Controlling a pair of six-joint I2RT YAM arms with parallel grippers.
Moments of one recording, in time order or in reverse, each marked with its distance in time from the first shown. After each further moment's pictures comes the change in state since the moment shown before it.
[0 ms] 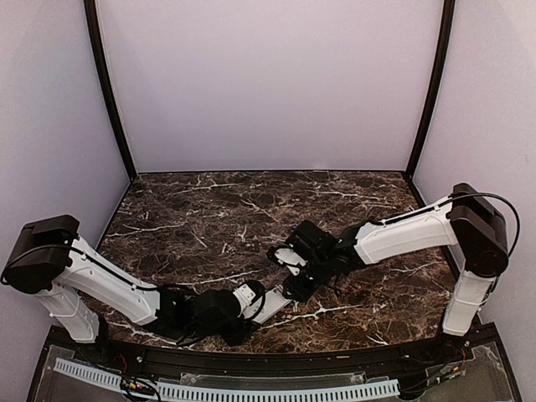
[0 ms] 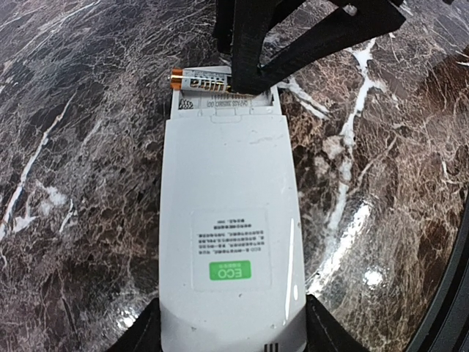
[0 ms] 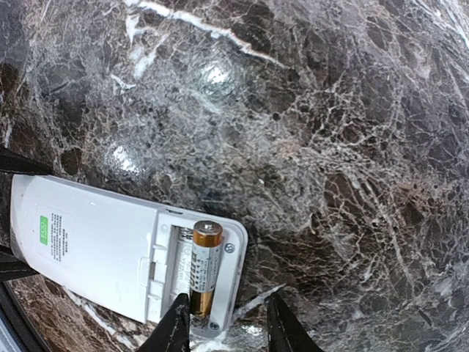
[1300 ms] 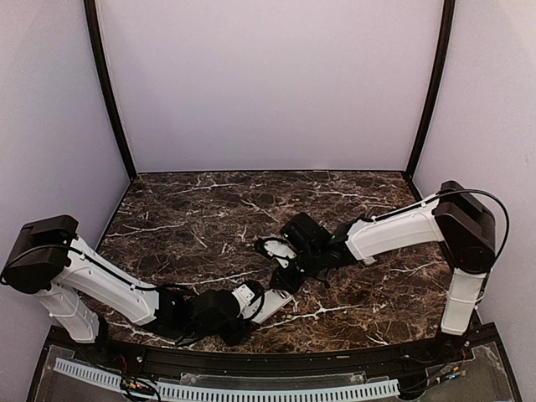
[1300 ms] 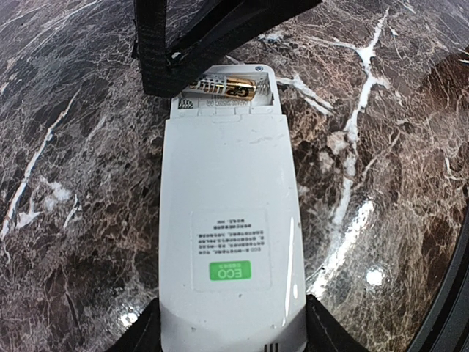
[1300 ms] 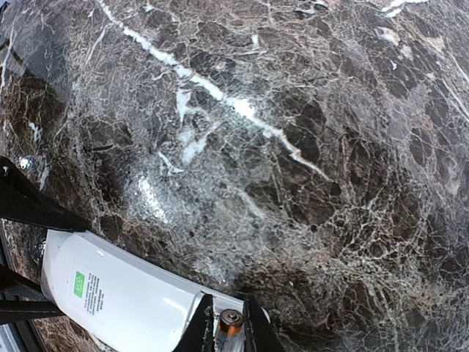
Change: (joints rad) left arm -0.001 -0.009 -0.005 -0.011 -0.007 0.000; right arm -0.035 0.072 0.058 0.147 -0.146 -0.083
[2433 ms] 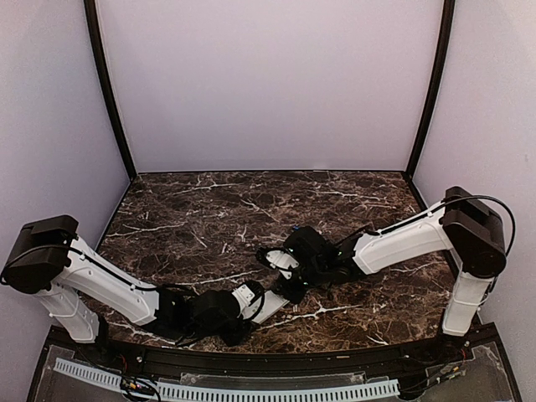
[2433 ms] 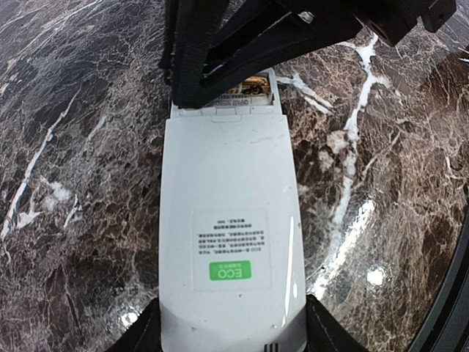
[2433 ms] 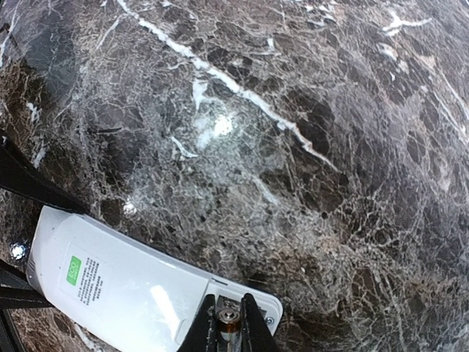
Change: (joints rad) left arm -0.002 0.000 0.000 -0.002 -0.004 0.003; right arm 0.060 -0.055 -0.134 0.135 0.121 -0.055
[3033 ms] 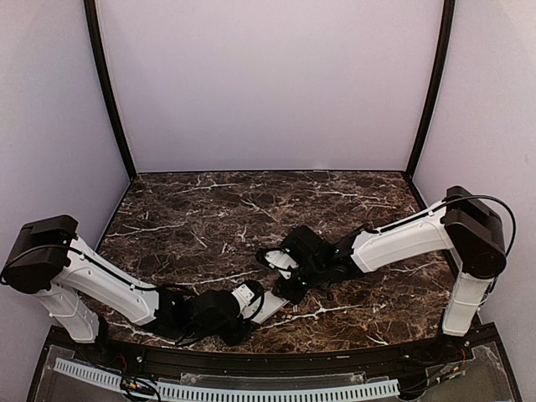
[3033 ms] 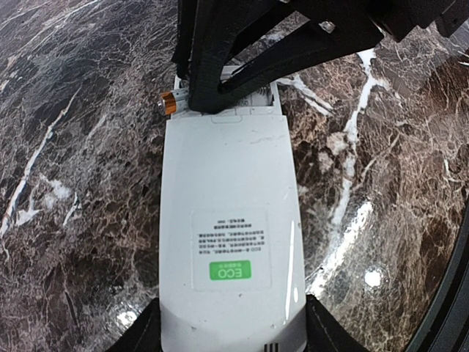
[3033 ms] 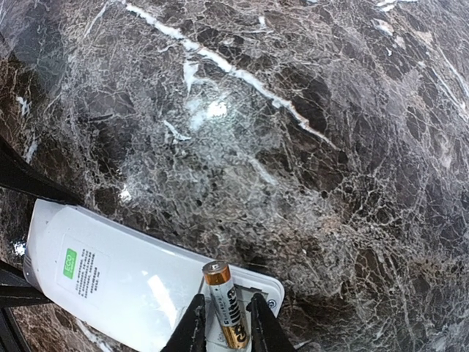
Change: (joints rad) left arm 0.000 -0.003 0.000 -0.003 0.001 -0.016; right arm 0.009 0.002 0.036 -0.087 0.035 0.044
